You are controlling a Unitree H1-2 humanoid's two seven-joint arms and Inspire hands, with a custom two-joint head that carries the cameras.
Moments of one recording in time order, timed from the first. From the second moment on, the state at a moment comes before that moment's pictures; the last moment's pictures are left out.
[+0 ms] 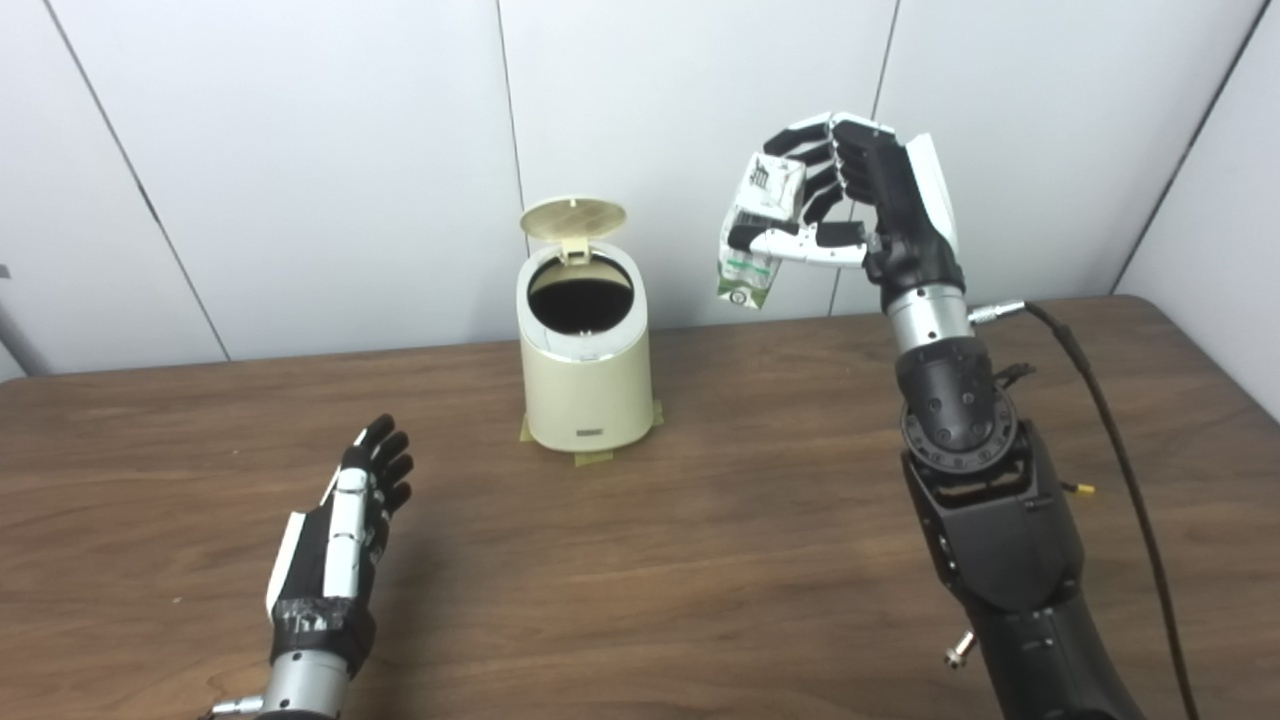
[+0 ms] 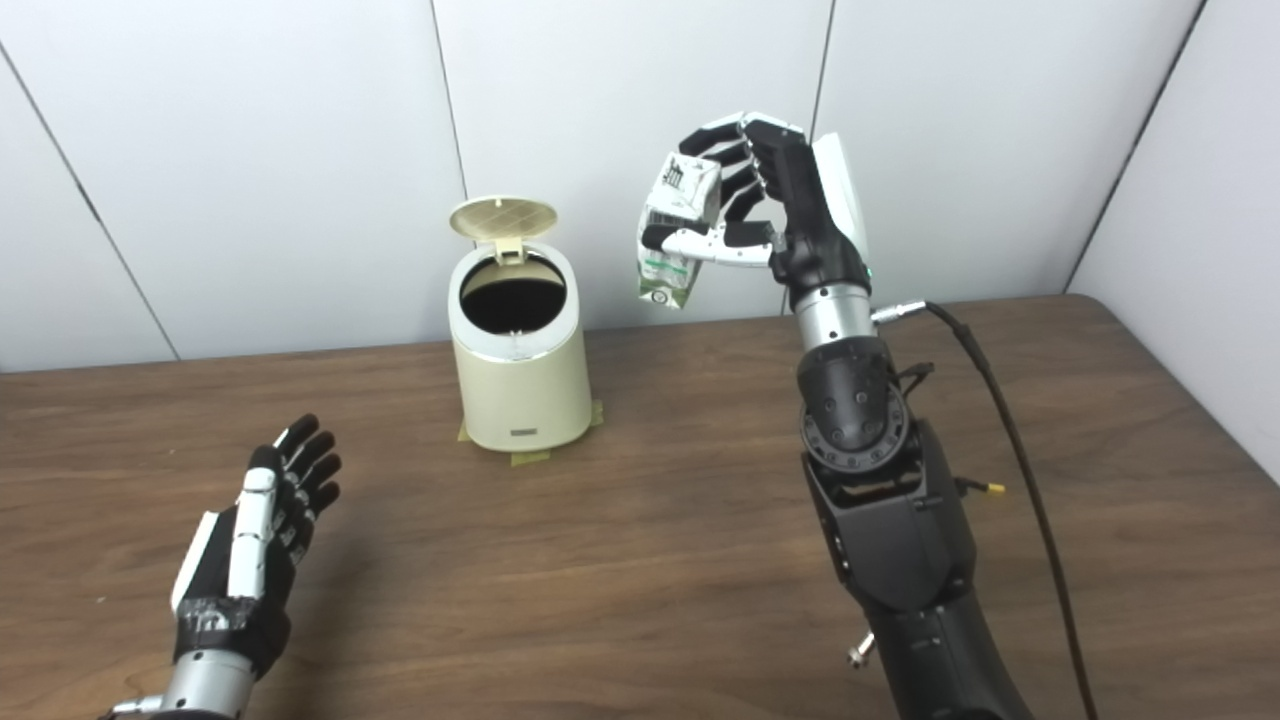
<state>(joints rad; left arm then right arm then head) -0.01 0.02 0.05 -0.30 -0.07 0.29 -0.03 -0.60 -0.17 0.04 -0.11 -0.36 0.23 -0.13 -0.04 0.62</state>
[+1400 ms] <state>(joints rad) 0.01 -0.01 0.00 -0.28 -0.03 0.26 0.00 -0.76 0.04 0.09 0.37 -0.38 -0.01 -0.32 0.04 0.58</state>
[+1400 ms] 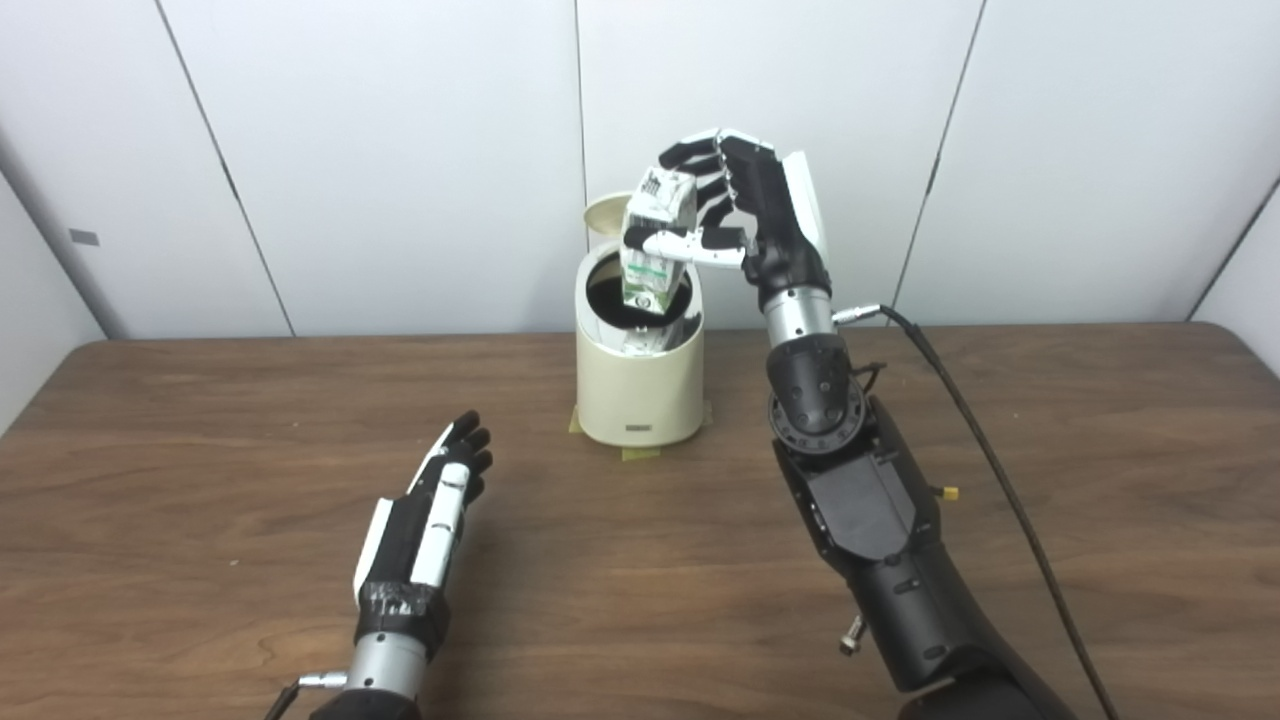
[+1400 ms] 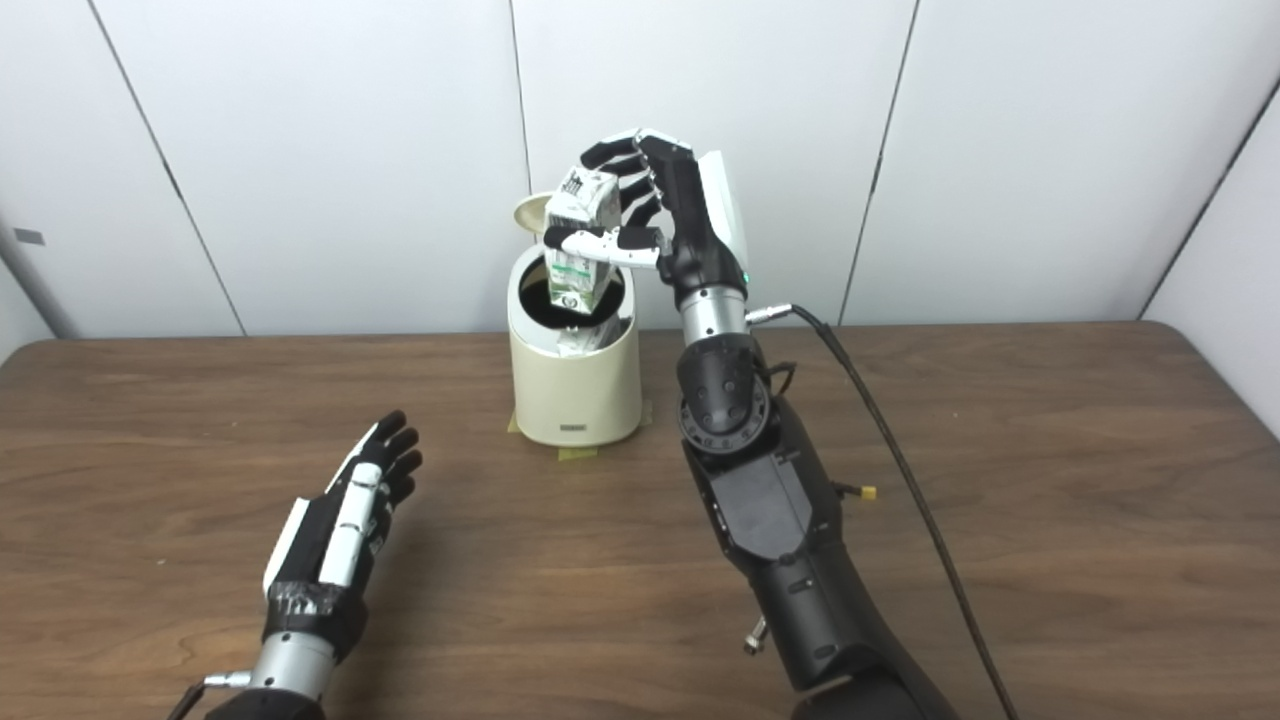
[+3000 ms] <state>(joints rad) 0.01 -0.03 0.00 -0.31 -0.03 0.26 0.00 -0.76 0.02 0.15 0.57 -0.53 -0.37 -0.52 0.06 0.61</state>
